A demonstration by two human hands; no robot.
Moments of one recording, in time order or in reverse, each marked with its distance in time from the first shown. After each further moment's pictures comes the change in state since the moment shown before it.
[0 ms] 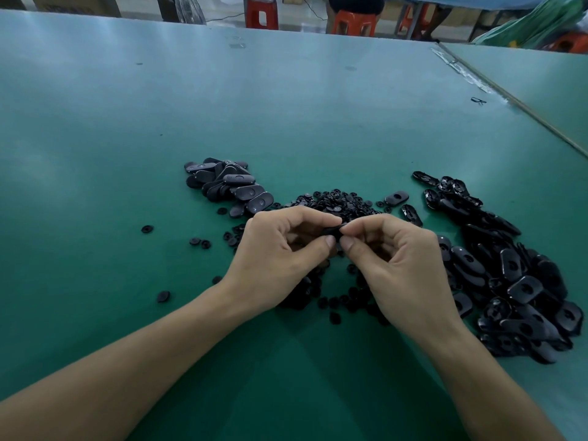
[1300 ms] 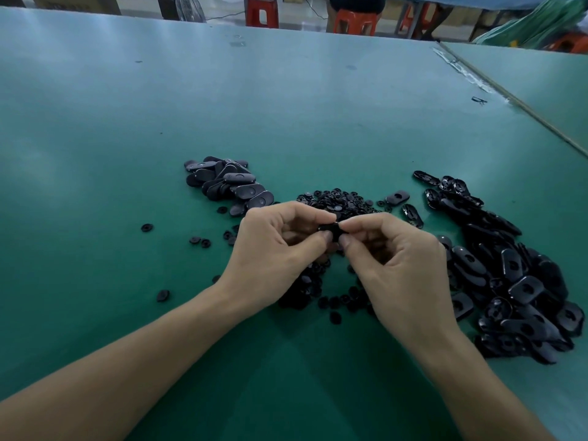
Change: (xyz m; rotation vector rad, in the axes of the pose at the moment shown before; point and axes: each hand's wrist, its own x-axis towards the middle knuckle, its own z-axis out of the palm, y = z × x) left_hand 0.001 -0.004 -0.001 -0.073 0.058 0.002; right_hand -0.005 -0.002 0.007 -0.103 0.094 -0.076
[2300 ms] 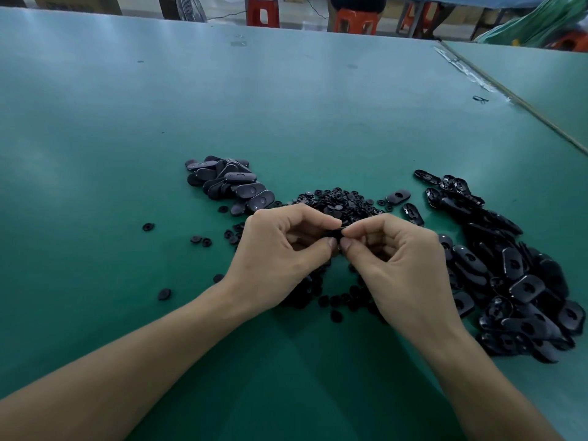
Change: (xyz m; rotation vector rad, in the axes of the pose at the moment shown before) left_hand -0.002 -0.002 -0.001 0.077 -0.041 0.025; right_hand 0.002 0.001 -0.003 0.046 -0.053 0.100
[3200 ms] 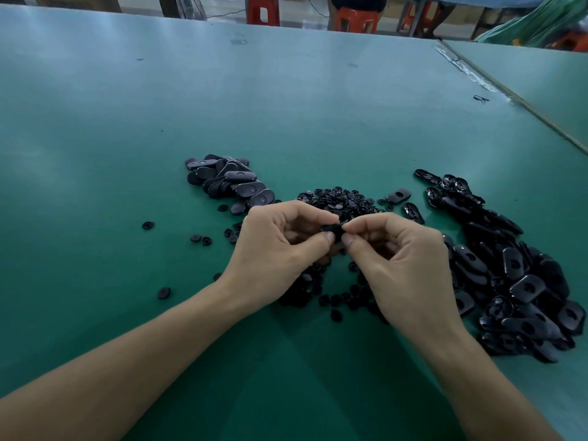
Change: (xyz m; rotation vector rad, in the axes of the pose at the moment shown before) left_hand 0.001 0.004 -0.001 -0.076 0.013 -0.043; right_hand 0.000 0.000 0.001 0.015 0.029 -0.021
